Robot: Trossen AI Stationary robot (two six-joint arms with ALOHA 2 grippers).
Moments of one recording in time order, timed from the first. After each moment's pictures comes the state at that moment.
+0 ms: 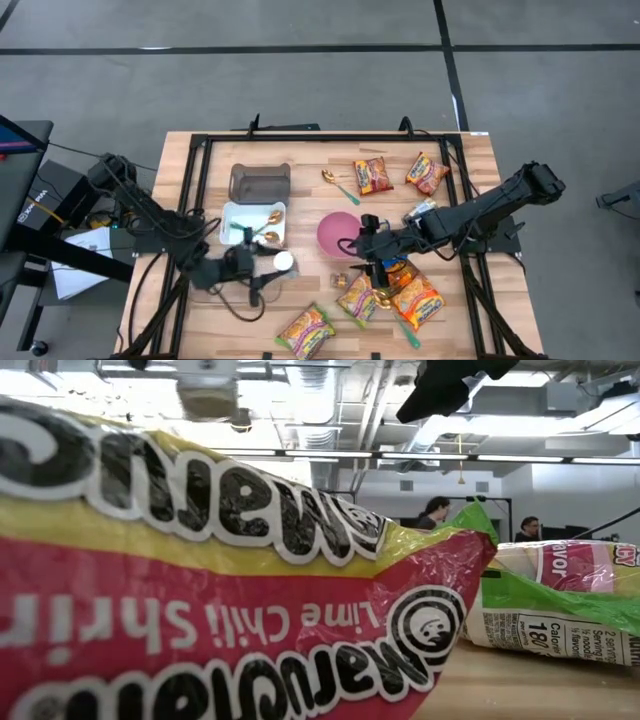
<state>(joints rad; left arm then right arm) -0.75 1.27 0.67 0.40 -0.95 -0.18 0.38 1.44 1.06 -0.38 0.21 0.17</state>
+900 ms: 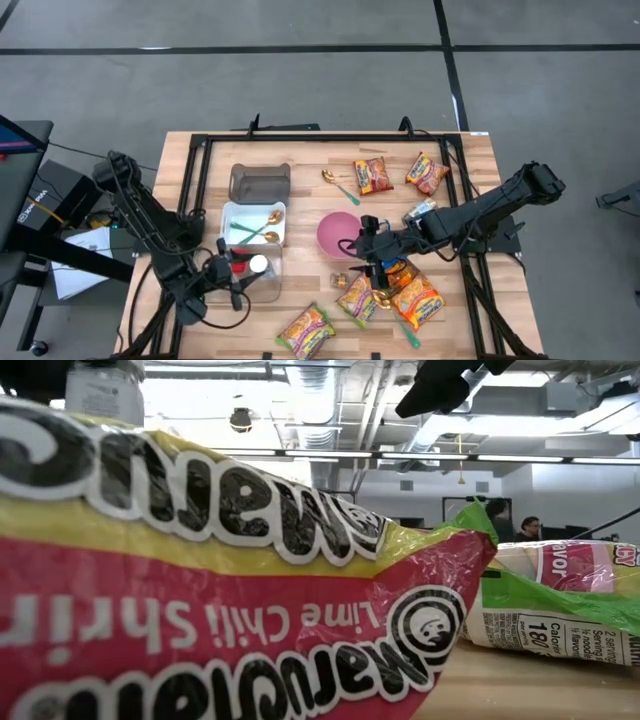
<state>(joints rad) -1.00 1.30 0.61 -0.03 -1.31 -0.74 0.39 1.44 1.06 -0.36 0.21 0.18</state>
